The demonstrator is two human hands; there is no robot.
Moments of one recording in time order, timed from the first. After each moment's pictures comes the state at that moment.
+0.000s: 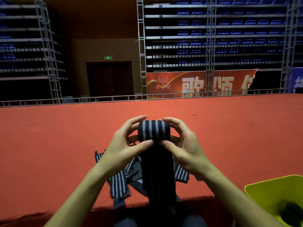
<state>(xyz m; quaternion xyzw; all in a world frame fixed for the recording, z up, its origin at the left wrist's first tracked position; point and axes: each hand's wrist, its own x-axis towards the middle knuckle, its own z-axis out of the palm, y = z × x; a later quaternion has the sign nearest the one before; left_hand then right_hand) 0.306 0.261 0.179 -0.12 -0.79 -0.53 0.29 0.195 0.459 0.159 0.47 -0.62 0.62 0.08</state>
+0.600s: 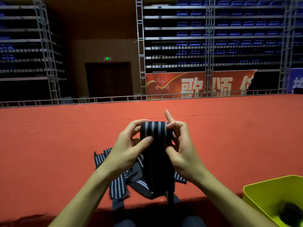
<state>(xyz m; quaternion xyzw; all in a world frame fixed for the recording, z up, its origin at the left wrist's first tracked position) 0.293 0.268 0.172 -0.15 -0.76 -0.56 0.29 0.202 0.449 0.148 0.51 -0.57 0.63 0.11</state>
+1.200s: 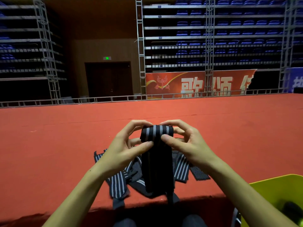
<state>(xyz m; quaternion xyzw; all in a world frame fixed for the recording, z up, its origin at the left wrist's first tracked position) 0.302 0.260 0.176 -0.19 -0.77 -0.56 0.25 0.190 0.474 0.175 0.46 -0.60 0.65 -0.04</state>
